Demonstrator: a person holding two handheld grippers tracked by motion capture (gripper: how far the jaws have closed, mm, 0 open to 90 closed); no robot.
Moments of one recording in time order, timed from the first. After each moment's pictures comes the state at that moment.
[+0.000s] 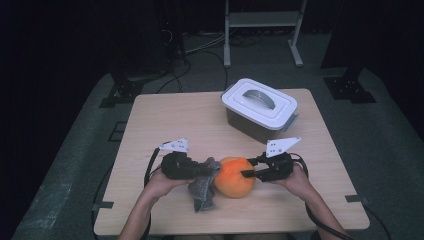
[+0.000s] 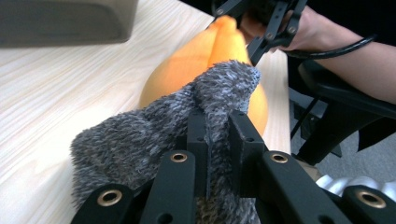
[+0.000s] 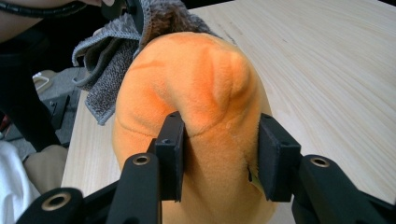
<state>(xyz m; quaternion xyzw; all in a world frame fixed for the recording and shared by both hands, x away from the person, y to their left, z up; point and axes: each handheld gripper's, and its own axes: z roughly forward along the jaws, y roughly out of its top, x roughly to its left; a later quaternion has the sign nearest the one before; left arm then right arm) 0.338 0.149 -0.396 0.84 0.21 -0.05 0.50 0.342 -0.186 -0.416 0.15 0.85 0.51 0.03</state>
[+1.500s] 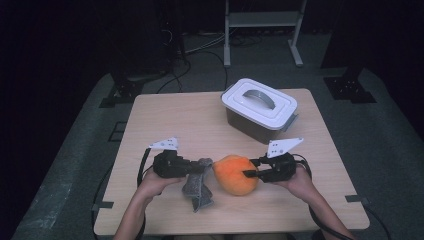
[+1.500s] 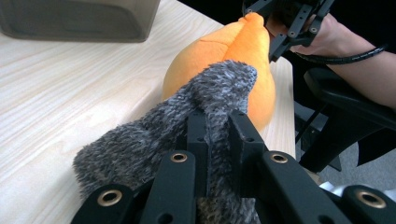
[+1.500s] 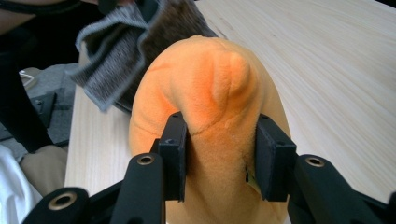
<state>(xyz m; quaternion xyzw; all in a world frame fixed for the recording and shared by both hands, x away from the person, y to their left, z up) 0.341 0.174 -0.397 0.82 0.23 -0.05 0.52 0.331 -0.188 -0.405 0.17 0.85 0.49 0.04</state>
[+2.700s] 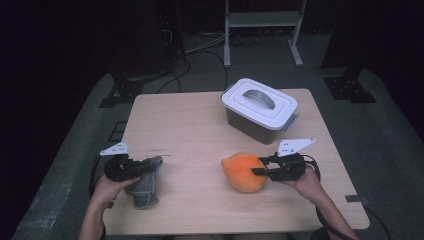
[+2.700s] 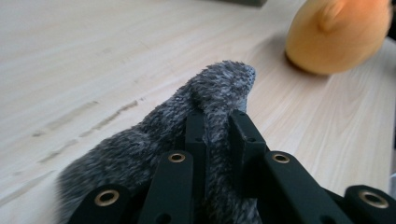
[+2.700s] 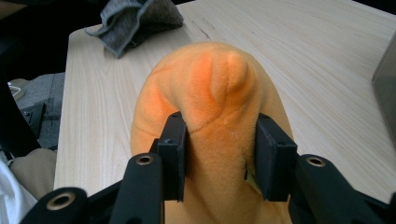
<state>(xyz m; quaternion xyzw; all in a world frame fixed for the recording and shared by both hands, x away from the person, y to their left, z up) 0.337 0.296 -0.421 0.82 0.34 0.05 0.46 0.330 -0.212 -0.408 0.20 0.84 0.50 0.06</state>
